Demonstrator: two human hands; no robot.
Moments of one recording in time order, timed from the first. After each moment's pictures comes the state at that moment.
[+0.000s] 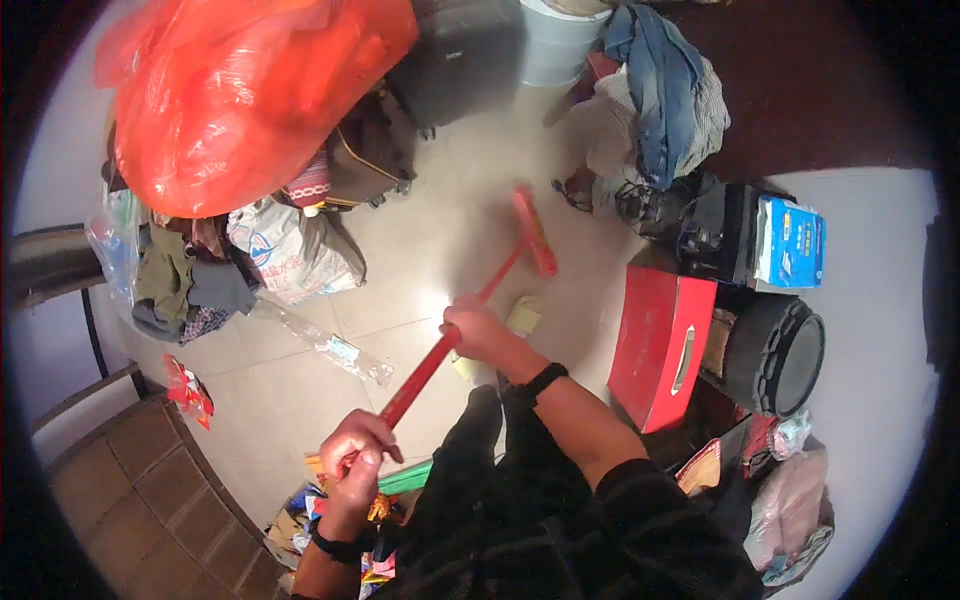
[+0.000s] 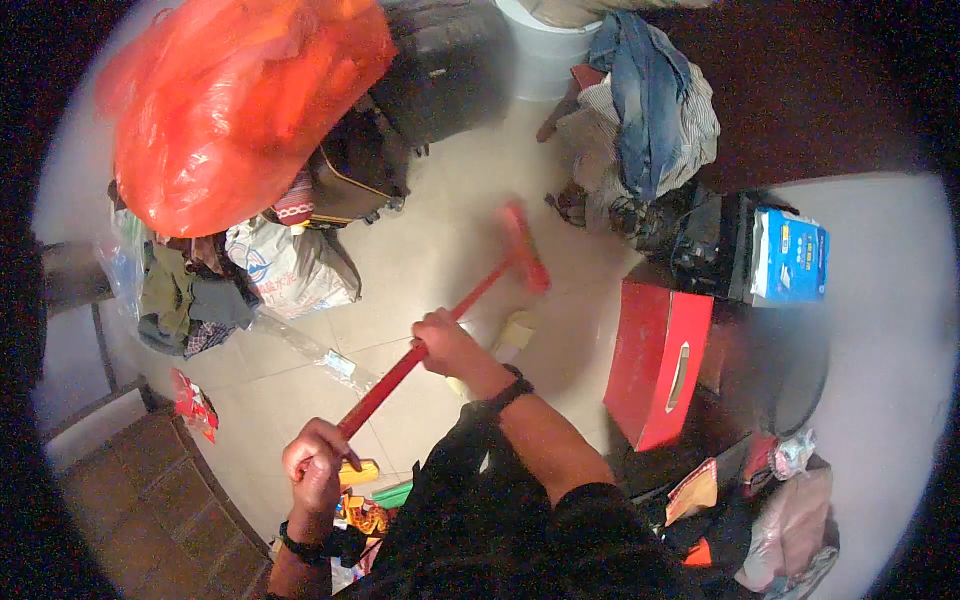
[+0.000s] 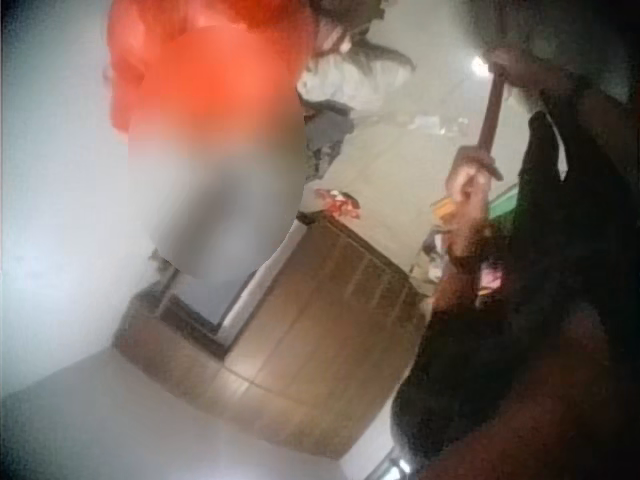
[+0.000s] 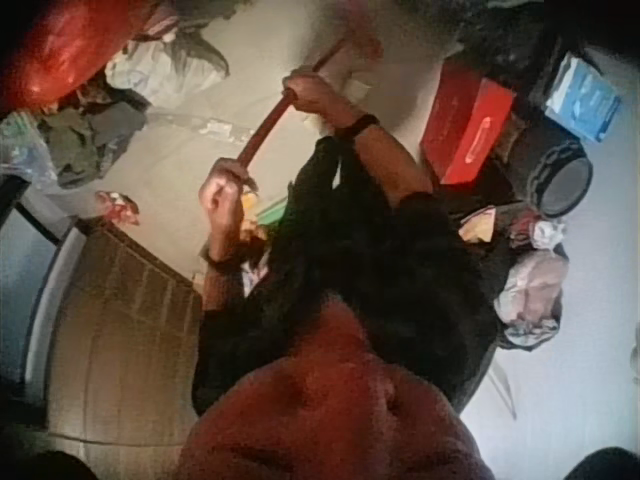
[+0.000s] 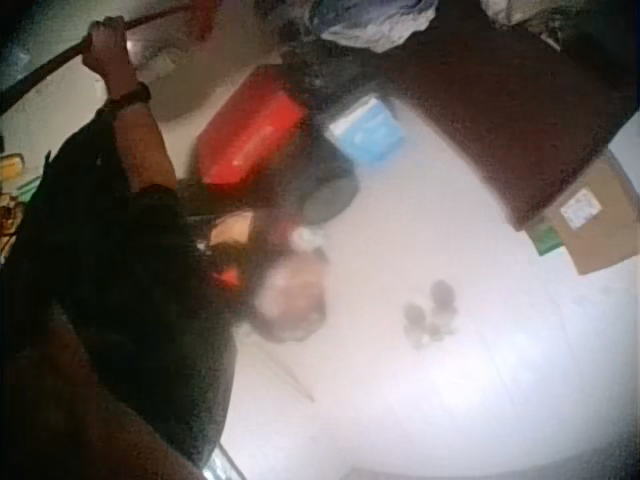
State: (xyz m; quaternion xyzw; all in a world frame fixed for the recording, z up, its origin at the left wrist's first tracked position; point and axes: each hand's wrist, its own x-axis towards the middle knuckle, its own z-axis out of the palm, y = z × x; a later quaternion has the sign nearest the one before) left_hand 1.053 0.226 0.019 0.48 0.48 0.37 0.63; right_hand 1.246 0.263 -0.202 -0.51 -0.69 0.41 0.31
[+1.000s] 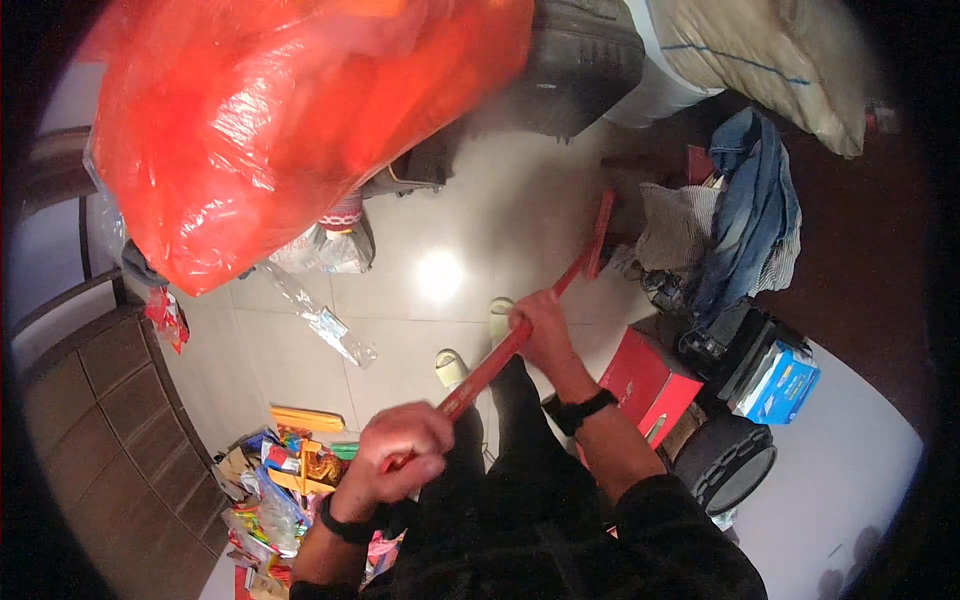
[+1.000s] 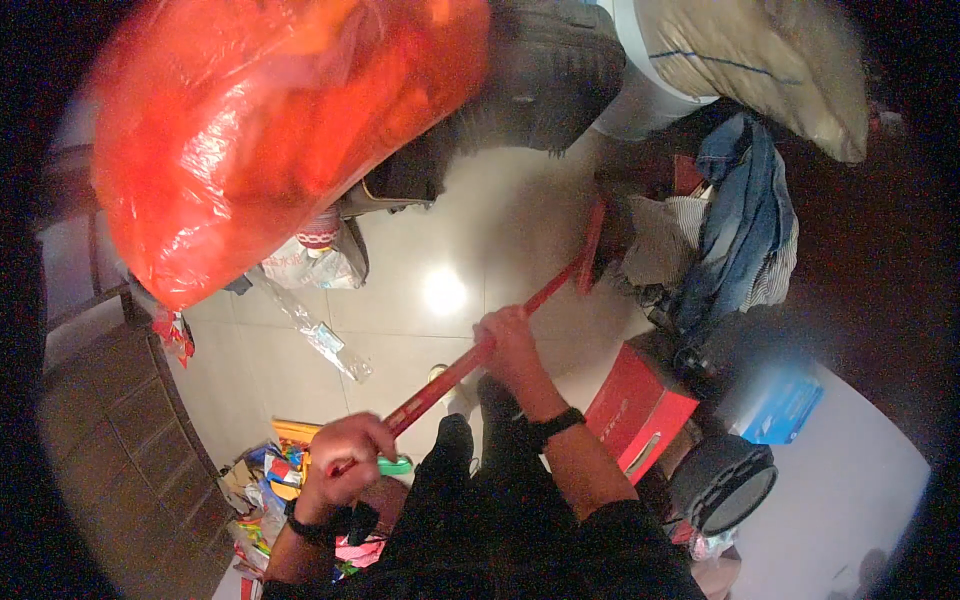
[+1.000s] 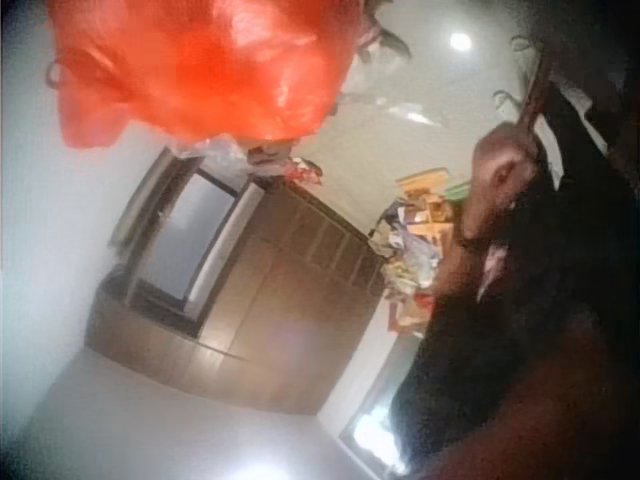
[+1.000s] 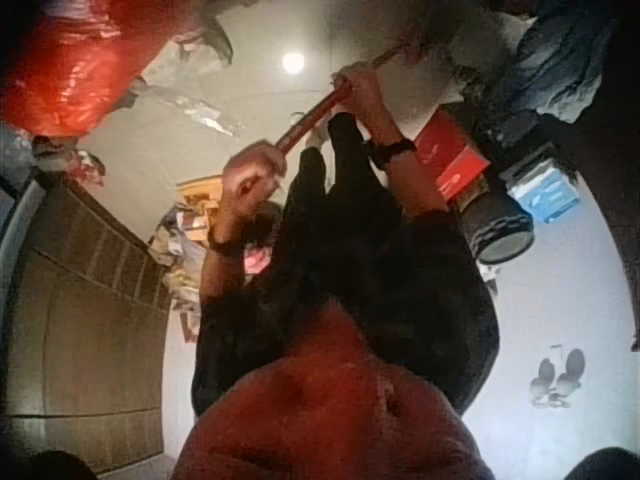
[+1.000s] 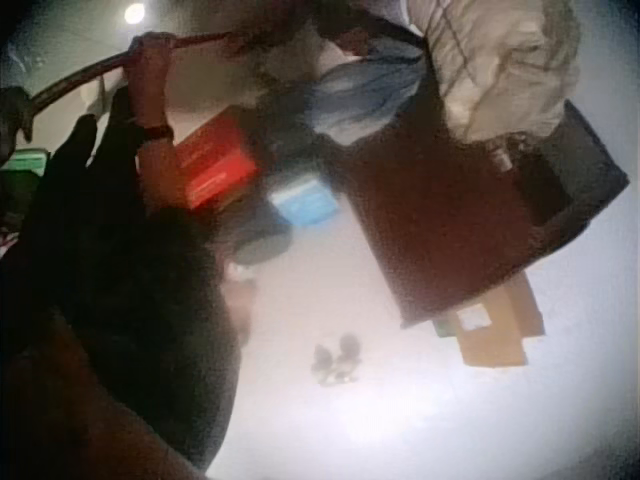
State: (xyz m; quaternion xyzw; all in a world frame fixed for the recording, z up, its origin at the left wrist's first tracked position) left_hand 1.116 0.393 0.007 0.50 0.43 0.30 0.68; right_hand 1.334 0.399 -0.207 -0.53 -0.70 0.34 0.33
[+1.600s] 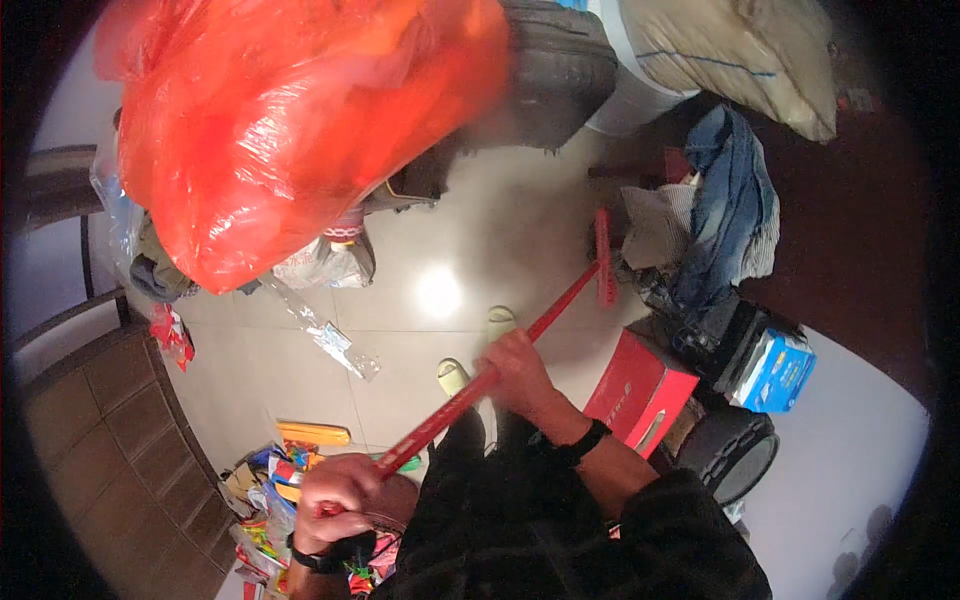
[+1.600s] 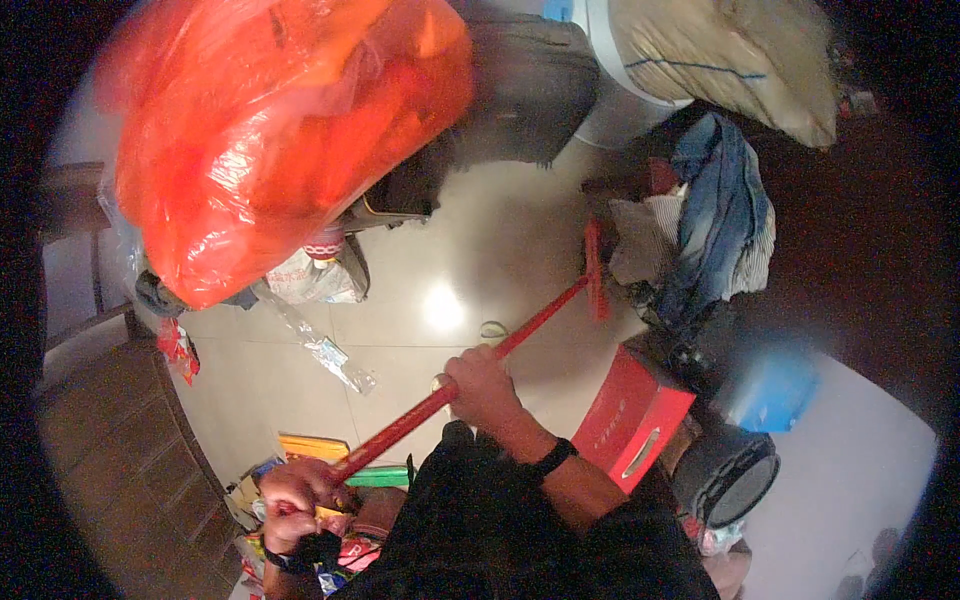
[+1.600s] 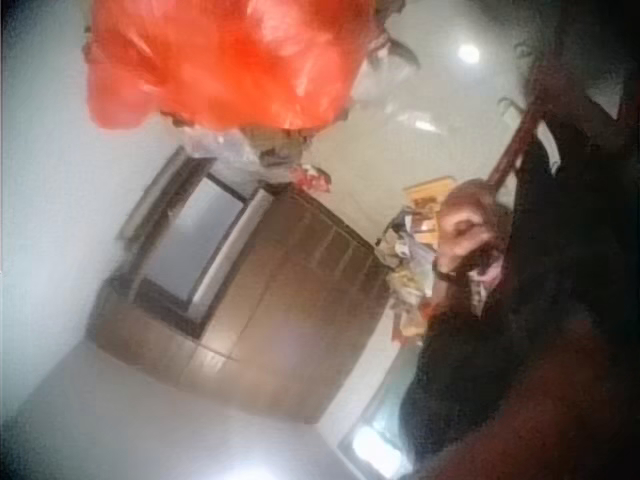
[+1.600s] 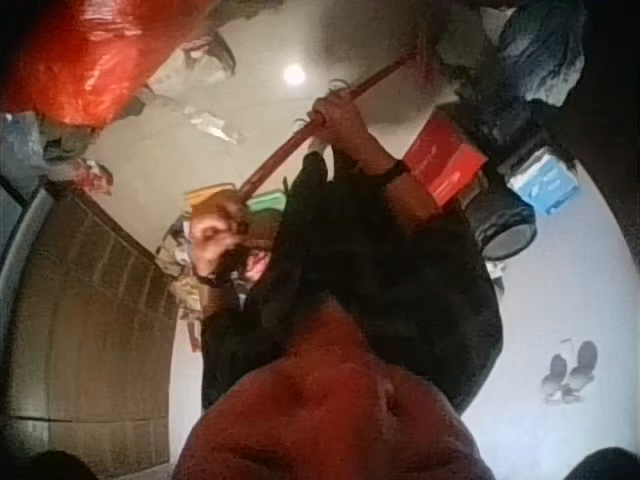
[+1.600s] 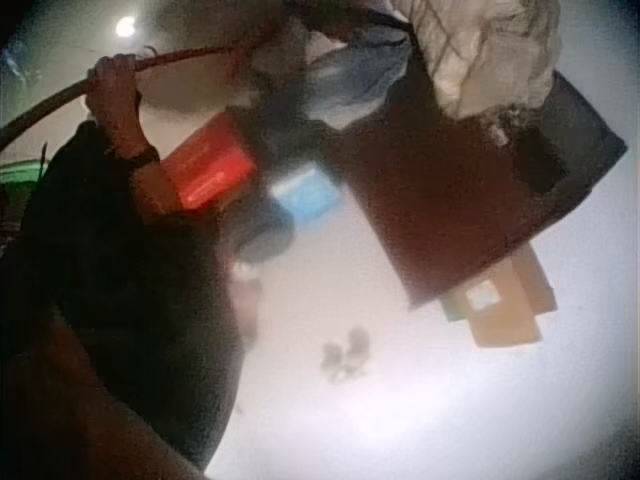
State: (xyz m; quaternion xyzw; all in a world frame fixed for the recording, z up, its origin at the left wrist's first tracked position) left_hand 1.055 0.343 0.059 0.44 0.42 0.37 0.71; right_hand 1.308 0.373 -0.129 -0.53 -0.72 0.35 0.27
